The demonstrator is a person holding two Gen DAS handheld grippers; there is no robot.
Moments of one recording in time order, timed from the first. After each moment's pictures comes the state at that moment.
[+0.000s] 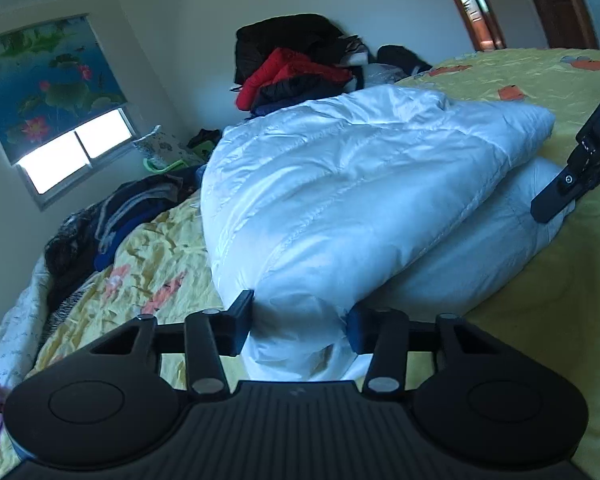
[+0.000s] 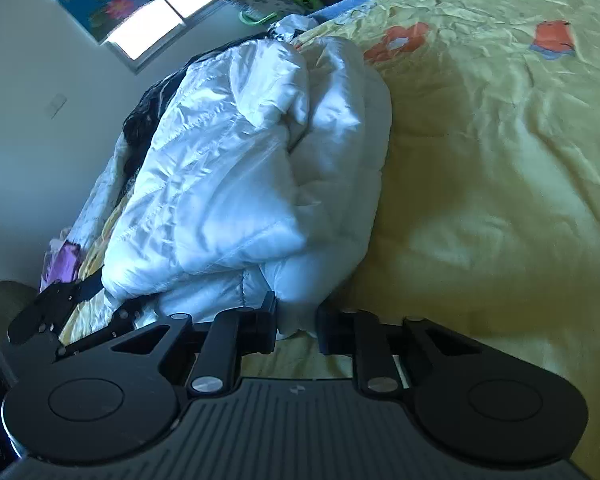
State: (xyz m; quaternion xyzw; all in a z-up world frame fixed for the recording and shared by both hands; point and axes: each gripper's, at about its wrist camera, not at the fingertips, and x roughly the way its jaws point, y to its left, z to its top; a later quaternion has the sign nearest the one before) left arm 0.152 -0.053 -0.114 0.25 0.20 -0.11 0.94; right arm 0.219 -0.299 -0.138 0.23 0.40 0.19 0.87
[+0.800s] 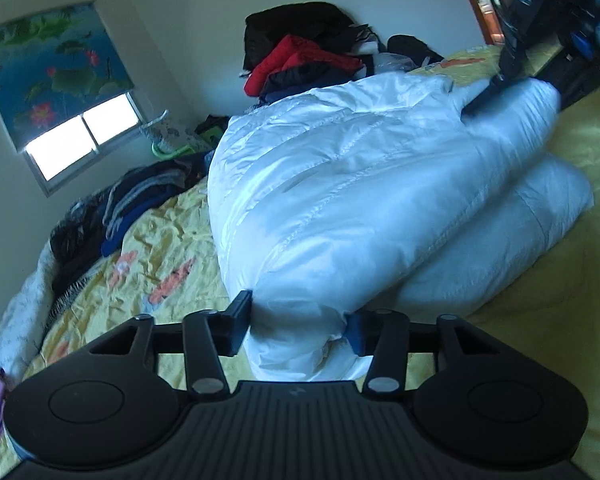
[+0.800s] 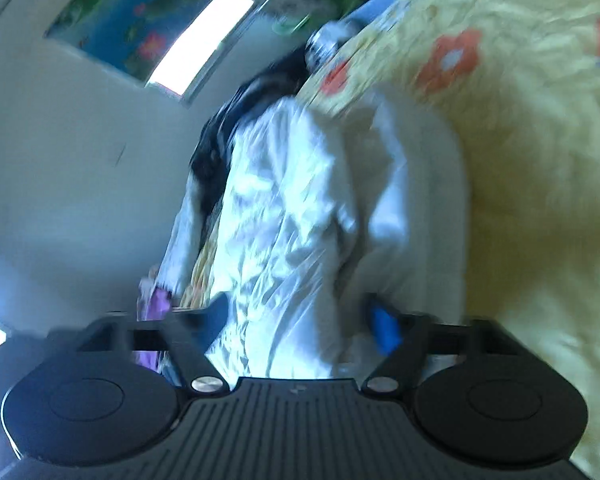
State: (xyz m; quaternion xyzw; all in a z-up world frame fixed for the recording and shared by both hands) left arm 0.154 -0.055 -0.106 0.24 0.23 -0.08 0.94; right arm 0.281 -0.312 -0.102 0.34 0.39 0.31 0.80
